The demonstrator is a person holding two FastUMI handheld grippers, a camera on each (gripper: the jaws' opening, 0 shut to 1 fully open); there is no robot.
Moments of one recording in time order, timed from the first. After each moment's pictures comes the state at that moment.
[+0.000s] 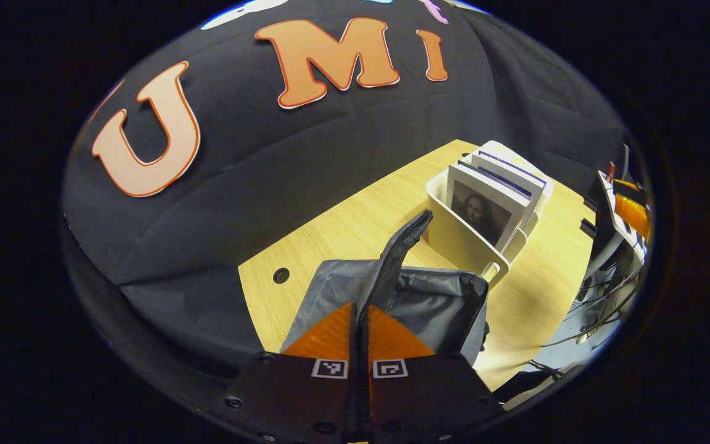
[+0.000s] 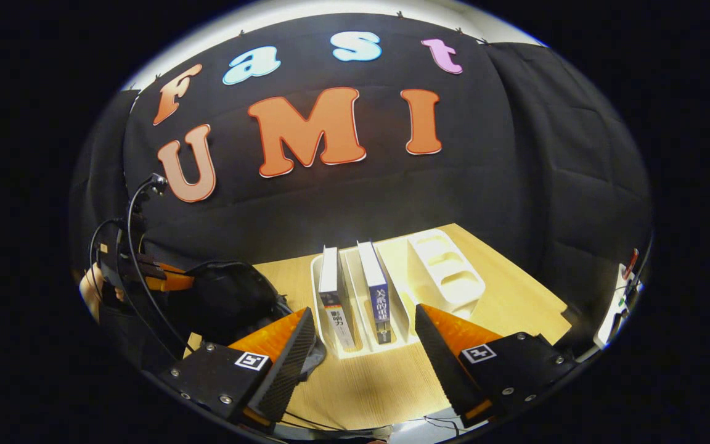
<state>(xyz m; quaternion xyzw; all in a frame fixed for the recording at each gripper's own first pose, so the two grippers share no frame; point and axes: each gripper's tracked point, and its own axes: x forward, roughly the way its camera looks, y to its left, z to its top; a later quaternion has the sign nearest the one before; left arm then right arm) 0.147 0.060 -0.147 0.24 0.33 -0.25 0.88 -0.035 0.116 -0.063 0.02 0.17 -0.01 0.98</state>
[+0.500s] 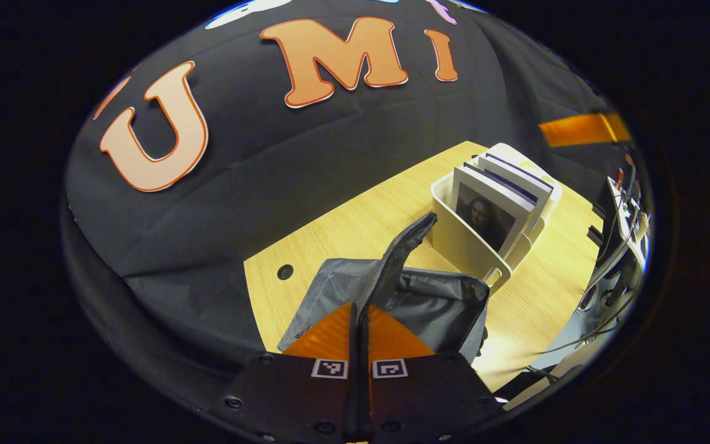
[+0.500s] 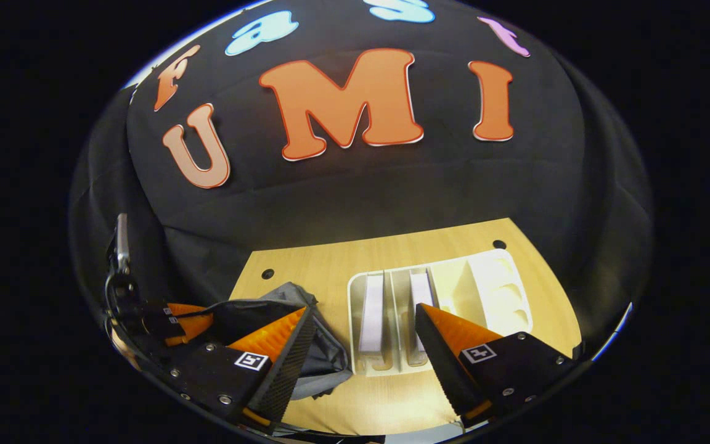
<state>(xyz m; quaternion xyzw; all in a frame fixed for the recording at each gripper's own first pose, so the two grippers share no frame) 0.139 0.051 -0.147 0.24 0.33 -0.23 0.88 0.101 0.171 -0.038 0.00 0.32 0.07 0.95</state>
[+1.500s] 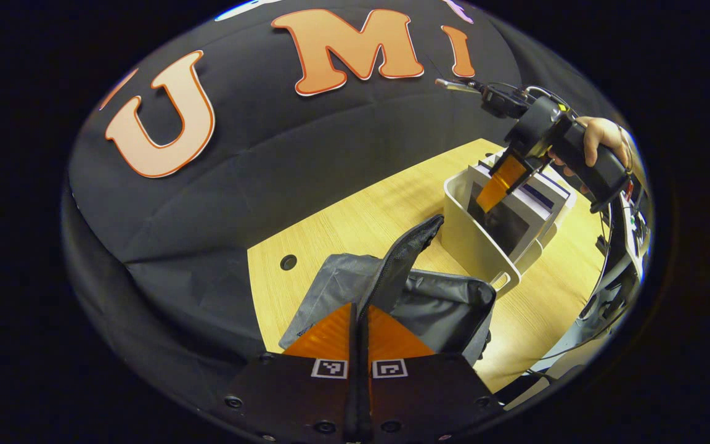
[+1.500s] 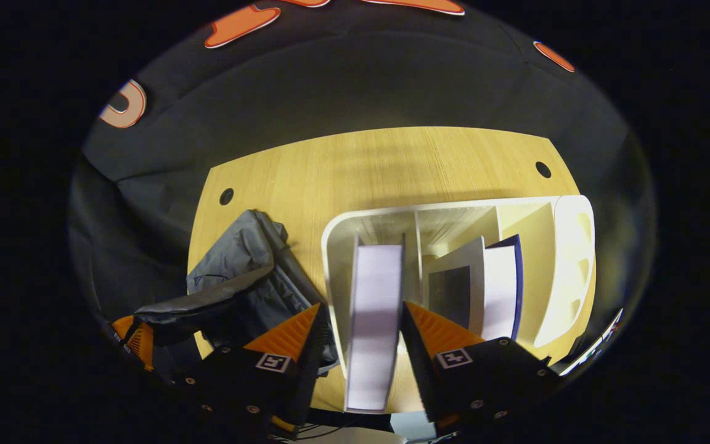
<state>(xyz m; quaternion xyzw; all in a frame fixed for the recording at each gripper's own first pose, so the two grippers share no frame) 0.152 0.050 -0.159 0.23 0.36 -0.21 0.88 0.170 0.163 -0.207 -0.03 0.55 0.03 0.83</state>
